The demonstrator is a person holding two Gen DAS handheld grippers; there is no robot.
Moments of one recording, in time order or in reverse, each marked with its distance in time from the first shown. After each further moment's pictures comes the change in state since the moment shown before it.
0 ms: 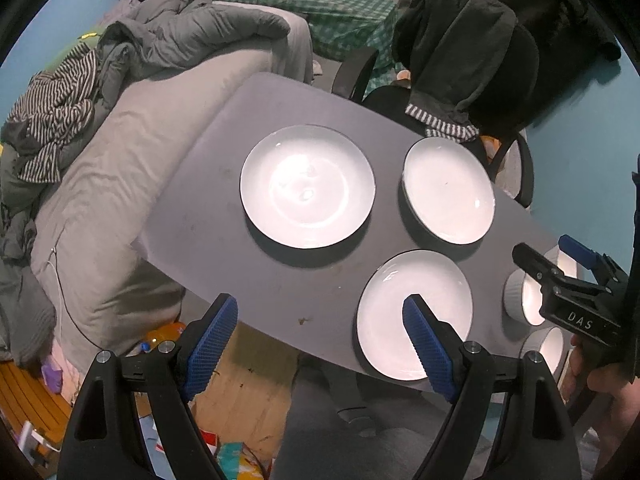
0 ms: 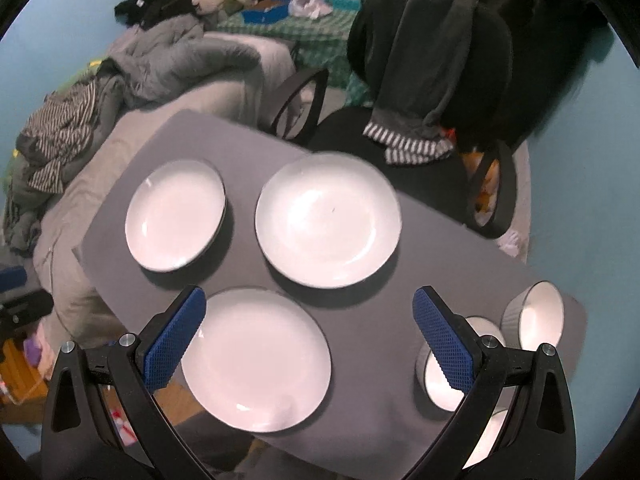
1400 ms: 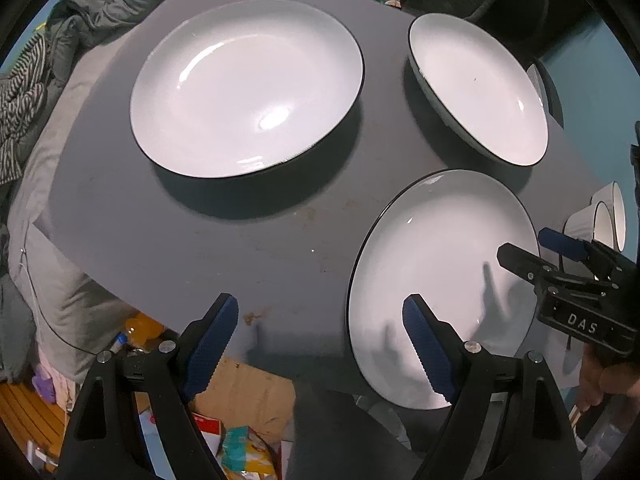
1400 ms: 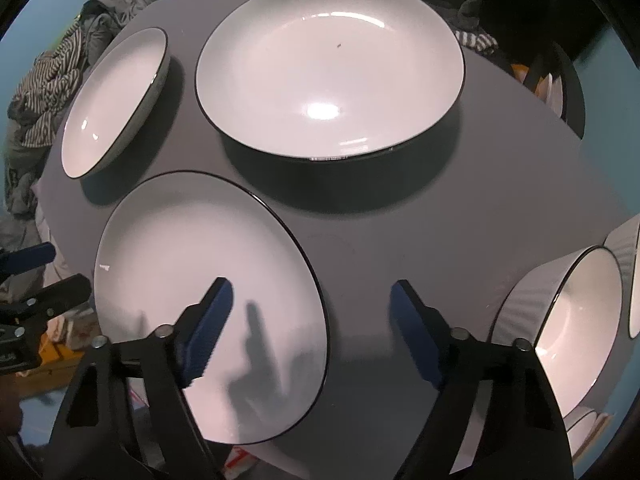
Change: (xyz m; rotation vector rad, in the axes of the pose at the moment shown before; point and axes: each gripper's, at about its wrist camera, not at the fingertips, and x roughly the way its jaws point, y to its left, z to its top) left arm 0.145 -0.026 -0.027 0.088 0.186 -0.004; right arm 0.114 -0.027 -0.054 0.041 0.247 0.103
